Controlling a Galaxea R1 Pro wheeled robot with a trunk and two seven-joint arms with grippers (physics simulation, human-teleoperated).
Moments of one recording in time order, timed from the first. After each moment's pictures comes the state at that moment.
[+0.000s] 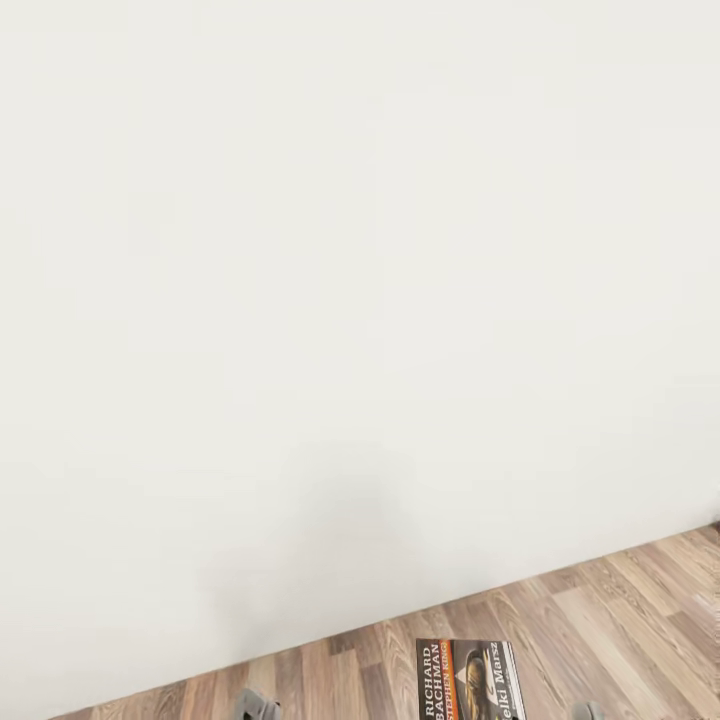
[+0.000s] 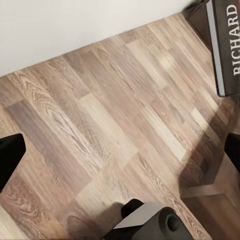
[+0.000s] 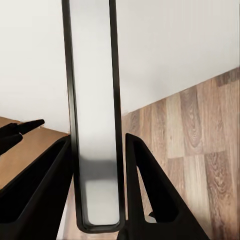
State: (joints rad) left arm -0.37 0.03 0.22 -0.20 -0.20 -0.23 -0.85; right arm -0.41 -0.33 0.19 0.03 -0.61 -0.08 1.26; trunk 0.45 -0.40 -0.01
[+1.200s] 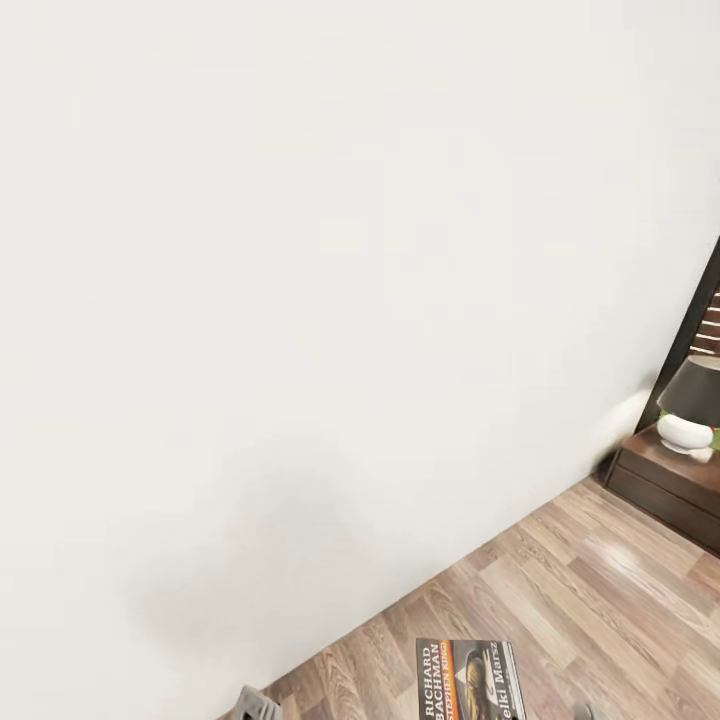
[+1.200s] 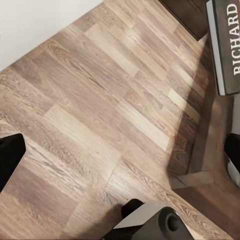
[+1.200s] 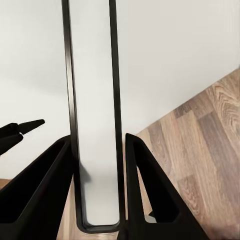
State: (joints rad) left arm -0.37 0.03 0.22 -0.20 -0.20 -0.23 -0.84; right arm -0.41 -0.33 0.19 0.03 -0.61 -0.08 1.27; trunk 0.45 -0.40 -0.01
